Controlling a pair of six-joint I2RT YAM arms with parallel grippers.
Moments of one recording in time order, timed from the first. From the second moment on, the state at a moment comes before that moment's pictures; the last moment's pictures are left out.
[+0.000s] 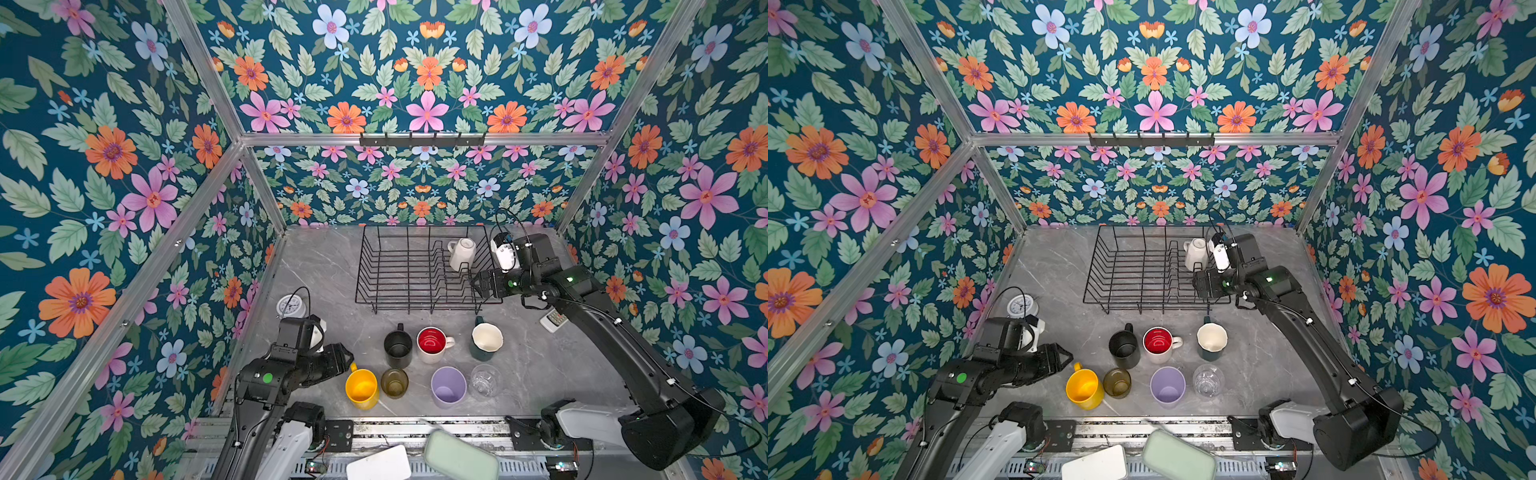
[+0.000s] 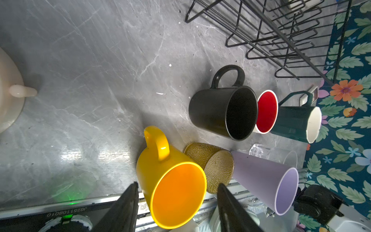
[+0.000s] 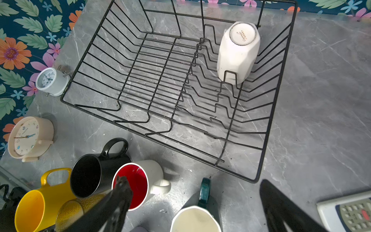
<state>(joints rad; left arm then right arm) -0.26 0.62 0.78 -1.23 0.32 -0.52 0.39 1.26 1.31 -0.86 -0.12 0.16</state>
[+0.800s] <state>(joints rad) -0.58 0.75 0.74 -1.26 0.13 -0.63 0.39 1.22 1.29 -0.88 -0.10 0.18</state>
